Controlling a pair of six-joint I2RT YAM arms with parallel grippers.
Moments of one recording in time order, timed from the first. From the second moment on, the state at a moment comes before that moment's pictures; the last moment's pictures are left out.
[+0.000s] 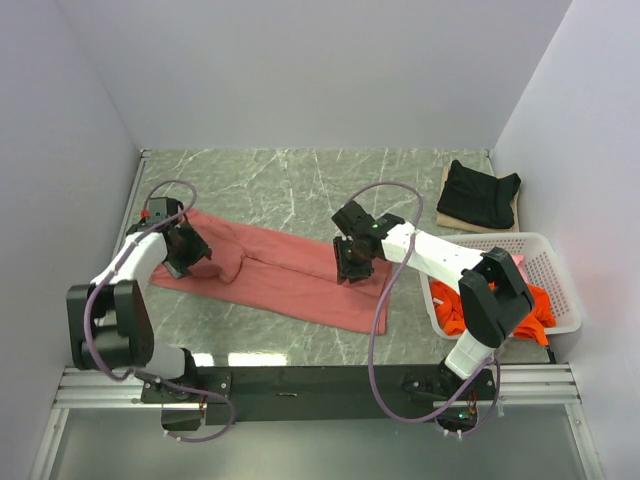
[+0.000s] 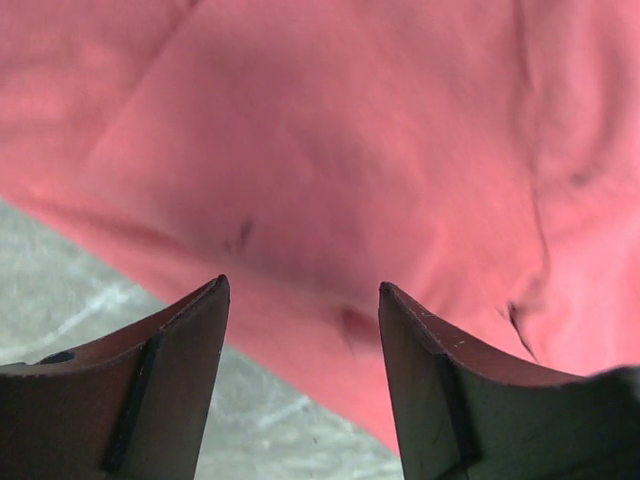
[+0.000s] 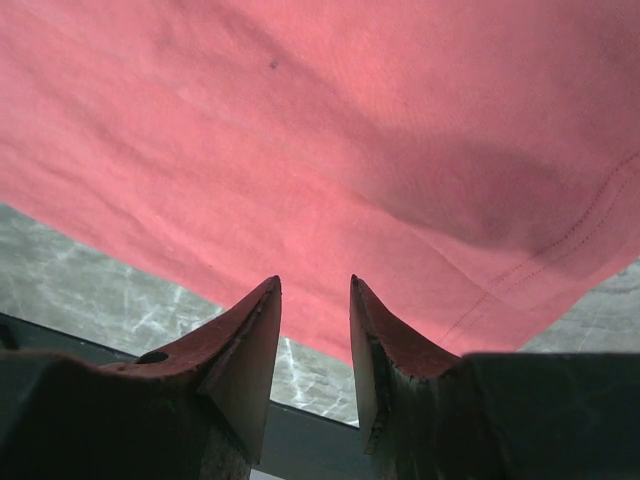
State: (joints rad) left arm 0.10 1.42 0.89 -0.61 0.00 -0.63; right arm 0.70 1.65 1.16 -0.72 -0.04 0.57
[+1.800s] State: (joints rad) left arm 0.29 1.63 1.04 -0.51 -0.05 -0.49; right arm 1.01 2.42 1.96 -0.34 -0.20 0.73
